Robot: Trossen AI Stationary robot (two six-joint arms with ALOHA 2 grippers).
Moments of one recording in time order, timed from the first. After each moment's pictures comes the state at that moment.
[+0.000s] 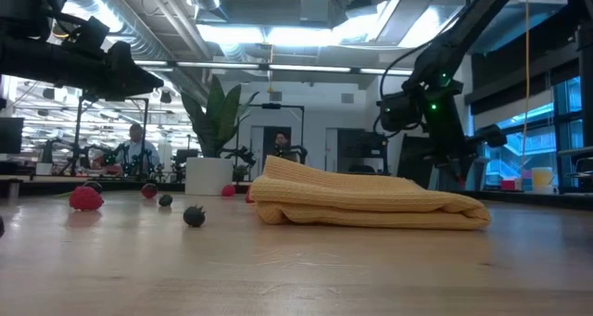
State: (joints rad) left arm 0.53 0.00 0.02 0.04 -0.33 -0.04; right arm -0.69 1.76 0.97 -0.81 0.71 1.22
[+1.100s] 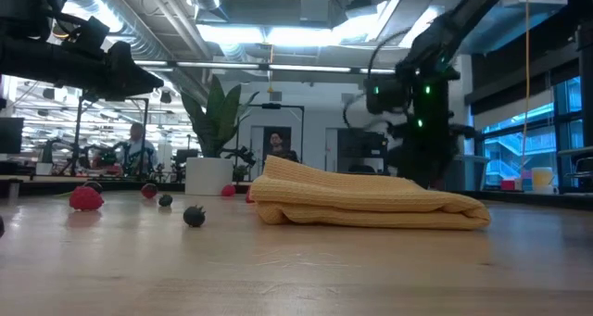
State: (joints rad) left arm 0.53 0.00 0.02 0.04 -0.33 -0.04; right arm -0.48 1.71 0.97 -0.73 0.52 0.59
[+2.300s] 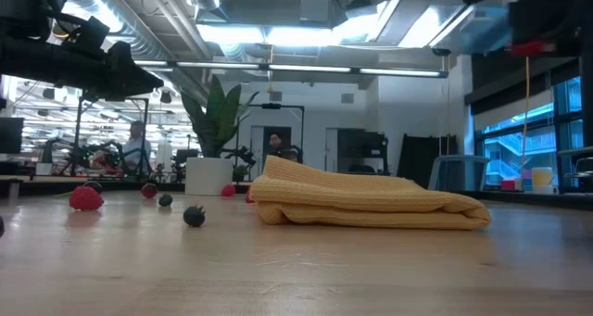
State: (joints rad) left arm 0.53 0.00 0.02 0.04 -0.33 -0.04; right arm 0.51 1.29 0.97 -0.69 0.10 1.19
